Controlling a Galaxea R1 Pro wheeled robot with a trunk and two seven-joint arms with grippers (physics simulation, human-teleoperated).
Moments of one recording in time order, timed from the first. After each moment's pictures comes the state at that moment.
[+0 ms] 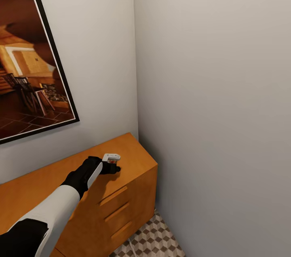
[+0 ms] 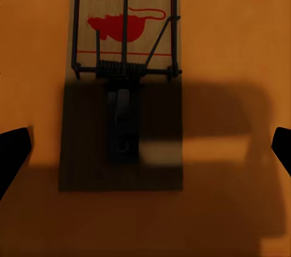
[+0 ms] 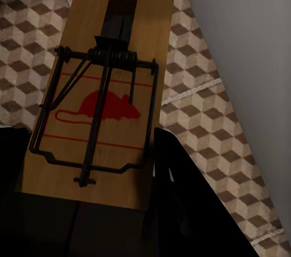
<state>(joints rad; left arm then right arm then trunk) -0.88 0.01 -0.20 -0.57 0.17 0.68 -0.05 -0.18 0.11 0.22 -0.02 0.07 -0.42 -0.16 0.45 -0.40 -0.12</state>
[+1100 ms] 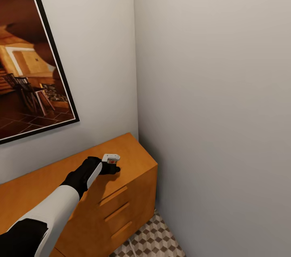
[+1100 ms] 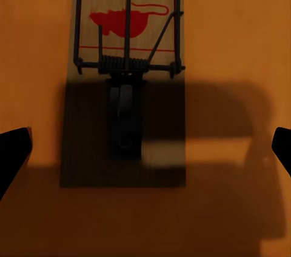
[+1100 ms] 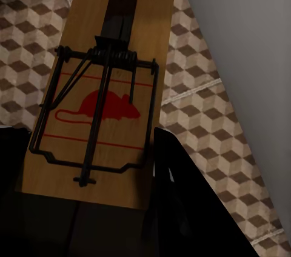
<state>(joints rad) -0.88 0.02 -0.20 -0.57 0.18 0.68 -0.06 -0.18 0.11 0.22 -0.02 0.07 -0.42 -0.16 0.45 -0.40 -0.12</state>
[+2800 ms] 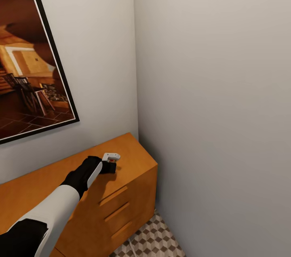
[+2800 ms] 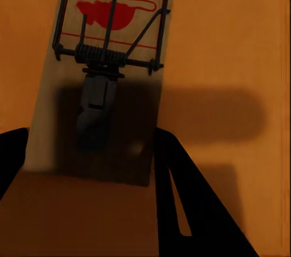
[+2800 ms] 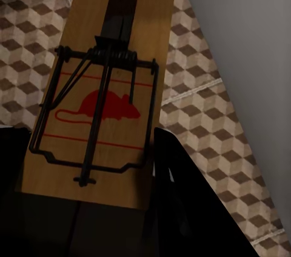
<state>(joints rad) -0.88 0.02 -0.20 -0.58 0.17 0.68 -0.06 -0.18 0.11 0.22 -0.02 0.07 -0.42 -0.16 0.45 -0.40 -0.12</state>
